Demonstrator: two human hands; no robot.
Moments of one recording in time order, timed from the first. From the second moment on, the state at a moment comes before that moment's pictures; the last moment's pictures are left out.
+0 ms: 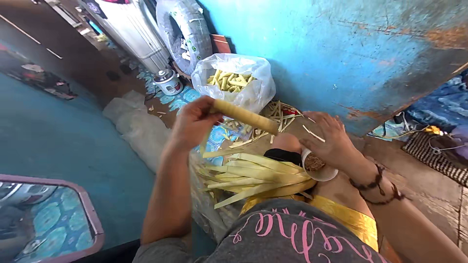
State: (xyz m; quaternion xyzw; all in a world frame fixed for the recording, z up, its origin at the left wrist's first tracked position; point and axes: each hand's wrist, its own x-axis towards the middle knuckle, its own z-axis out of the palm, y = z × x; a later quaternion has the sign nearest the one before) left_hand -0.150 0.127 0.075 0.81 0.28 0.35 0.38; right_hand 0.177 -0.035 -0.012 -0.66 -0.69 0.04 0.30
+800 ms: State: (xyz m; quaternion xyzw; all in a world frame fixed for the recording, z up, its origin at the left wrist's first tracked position) left_hand -0.064 0.091 0.010 0.72 0.20 0.17 0.64; right_hand 0.141 -0.148 -0.060 -0.64 -0.52 0.23 0.52
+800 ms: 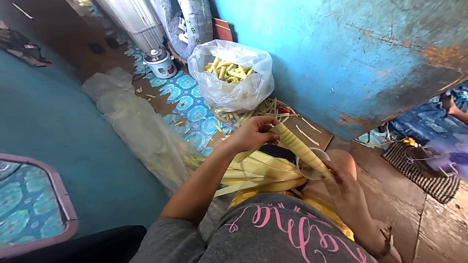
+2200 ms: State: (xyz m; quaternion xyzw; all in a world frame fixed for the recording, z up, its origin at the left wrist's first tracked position) left_hand -0.057 0.098 -0.002 0.70 0.16 0.17 0.68; right_hand 0.131 -0.167 -0.050 -0.55 -0.32 0.48 0.60
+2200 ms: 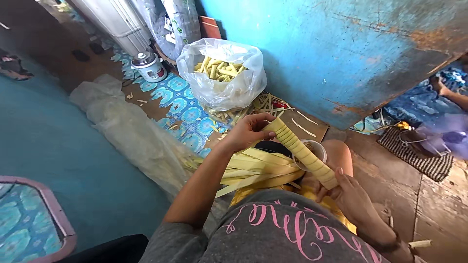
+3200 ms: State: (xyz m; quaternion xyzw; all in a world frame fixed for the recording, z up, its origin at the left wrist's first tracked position) left_hand -0.050 0.109 -0.055 0.56 0.04 0.22 0.80; right_hand 0.203 -0.070 -0.107 -0.80 -0.53 0.26 0.11
